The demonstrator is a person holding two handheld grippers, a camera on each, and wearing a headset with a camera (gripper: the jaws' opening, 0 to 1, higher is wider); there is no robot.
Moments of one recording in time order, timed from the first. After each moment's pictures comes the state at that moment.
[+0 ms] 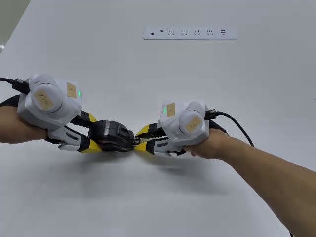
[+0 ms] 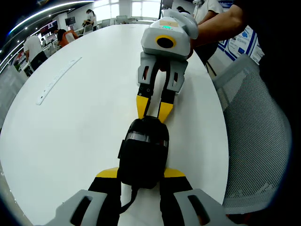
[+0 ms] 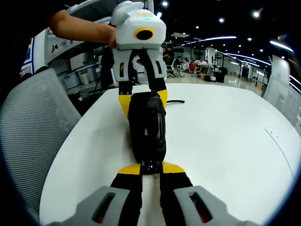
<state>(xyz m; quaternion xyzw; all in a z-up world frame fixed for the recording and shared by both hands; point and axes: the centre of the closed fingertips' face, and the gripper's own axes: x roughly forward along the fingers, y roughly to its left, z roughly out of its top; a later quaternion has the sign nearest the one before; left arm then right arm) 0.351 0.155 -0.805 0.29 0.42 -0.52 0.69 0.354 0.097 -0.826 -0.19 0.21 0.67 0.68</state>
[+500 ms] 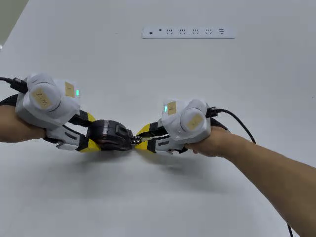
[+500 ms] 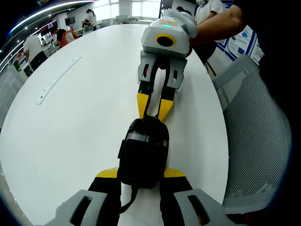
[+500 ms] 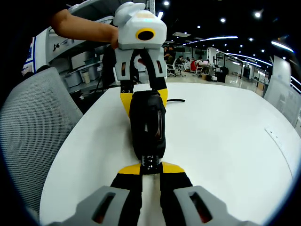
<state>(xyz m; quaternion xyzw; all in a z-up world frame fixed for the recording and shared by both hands) 0.350 0.154 -0.806 0.29 0.42 -0.52 0.69 0.353 0.089 -0.827 -0.20 0.21 0.67 0.68</state>
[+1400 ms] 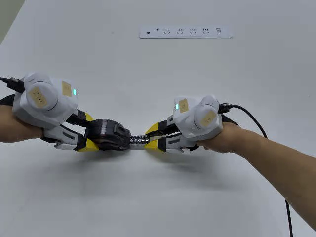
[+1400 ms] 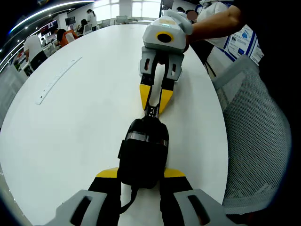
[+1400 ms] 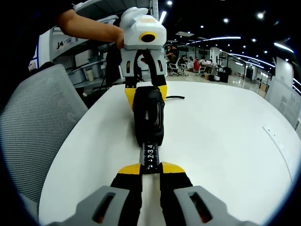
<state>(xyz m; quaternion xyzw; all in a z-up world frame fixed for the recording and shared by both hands) 0.350 0.155 -0.805 0.29 0.42 -0.52 0.69 0.354 0.066 -0.826 -0.20 0.21 0.68 0.67</state>
